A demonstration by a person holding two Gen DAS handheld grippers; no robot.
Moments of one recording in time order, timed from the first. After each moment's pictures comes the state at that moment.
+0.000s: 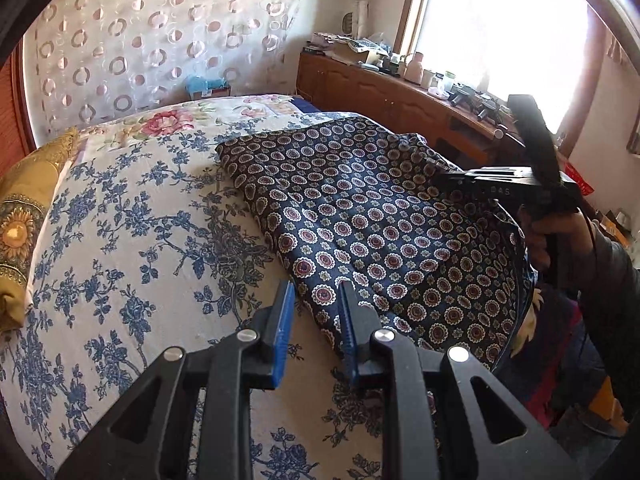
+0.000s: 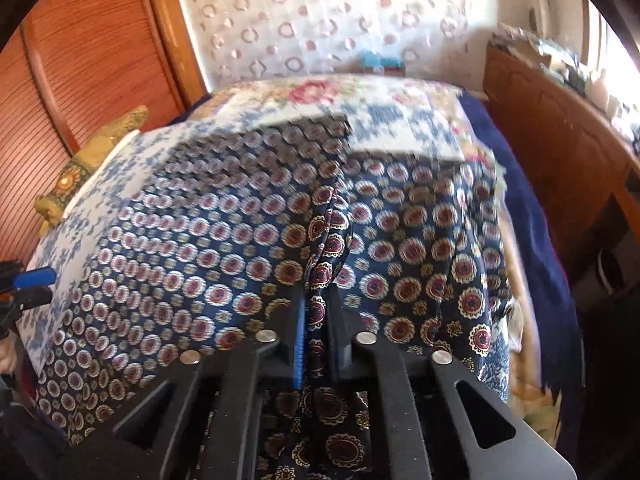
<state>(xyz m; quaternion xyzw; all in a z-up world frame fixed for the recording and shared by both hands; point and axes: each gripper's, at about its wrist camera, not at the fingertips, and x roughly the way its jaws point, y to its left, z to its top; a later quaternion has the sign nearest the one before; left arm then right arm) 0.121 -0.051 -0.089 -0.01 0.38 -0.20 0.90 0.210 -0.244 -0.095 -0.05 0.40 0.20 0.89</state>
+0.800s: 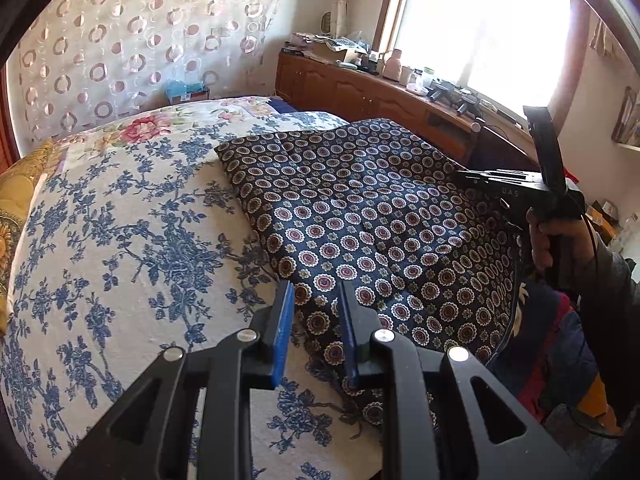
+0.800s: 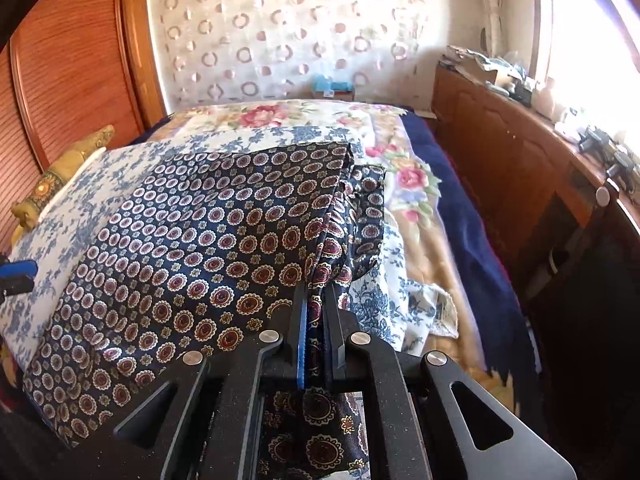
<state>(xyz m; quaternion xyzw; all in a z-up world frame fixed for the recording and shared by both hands) 0.121 -0.081 -0.090 -0.01 0.38 -0.24 0.89 0.173 -0.305 -0.085 -0.04 0.38 0.12 0.92</state>
